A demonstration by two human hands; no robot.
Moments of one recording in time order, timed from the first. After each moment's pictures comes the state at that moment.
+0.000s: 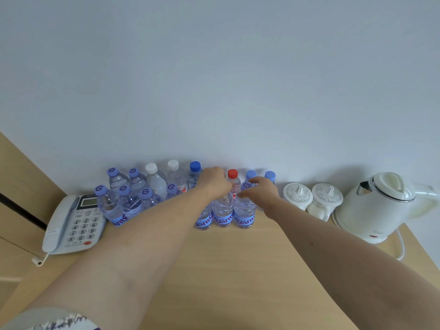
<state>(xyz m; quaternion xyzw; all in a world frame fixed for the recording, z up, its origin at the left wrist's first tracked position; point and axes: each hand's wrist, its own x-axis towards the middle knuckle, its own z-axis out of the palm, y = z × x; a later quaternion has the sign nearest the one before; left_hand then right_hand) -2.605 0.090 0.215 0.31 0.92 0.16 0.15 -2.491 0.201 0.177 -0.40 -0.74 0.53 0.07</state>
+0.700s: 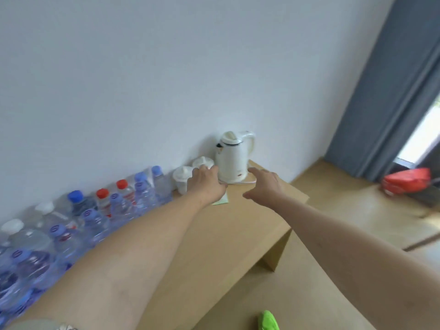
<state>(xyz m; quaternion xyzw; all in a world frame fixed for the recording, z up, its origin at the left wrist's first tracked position) -2.387 0.129 0.228 0.64 0.75 0.10 0.11 -2.205 0.155 0.219 -0.63 -0.73 0.21 0.12</state>
